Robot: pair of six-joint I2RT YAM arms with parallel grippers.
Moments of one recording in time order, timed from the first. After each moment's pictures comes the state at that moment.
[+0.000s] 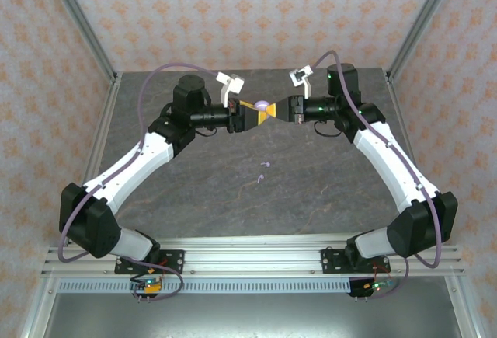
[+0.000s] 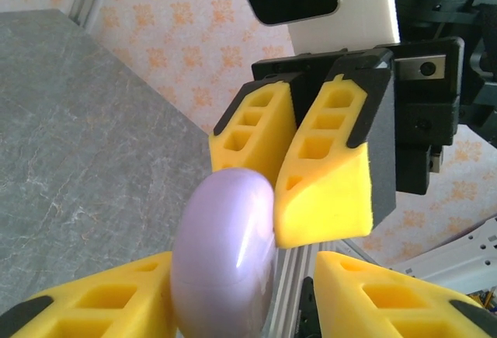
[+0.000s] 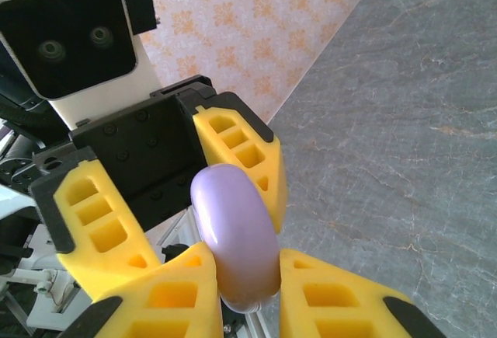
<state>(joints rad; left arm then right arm) -0.45 1.44 1.23 -0.04 0.81 -0.47 0.32 1.40 1.36 -0.46 -0.99 0.39</state>
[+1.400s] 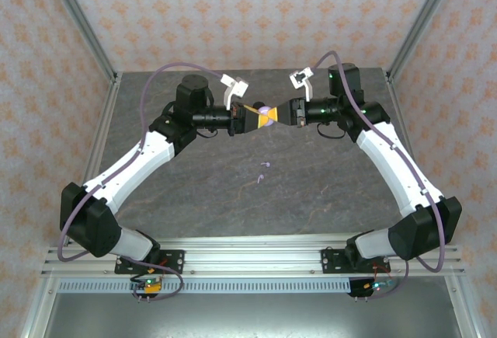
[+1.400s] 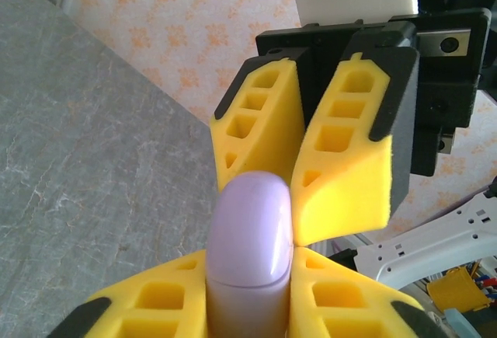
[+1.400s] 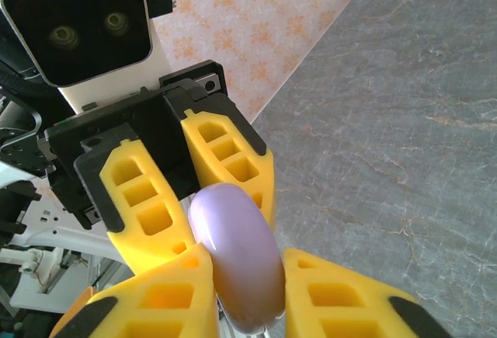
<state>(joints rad) -0.47 1.44 1.27 -0.12 0.86 -0.41 0.33 1.38 1.41 -0.60 -0.98 0.28</state>
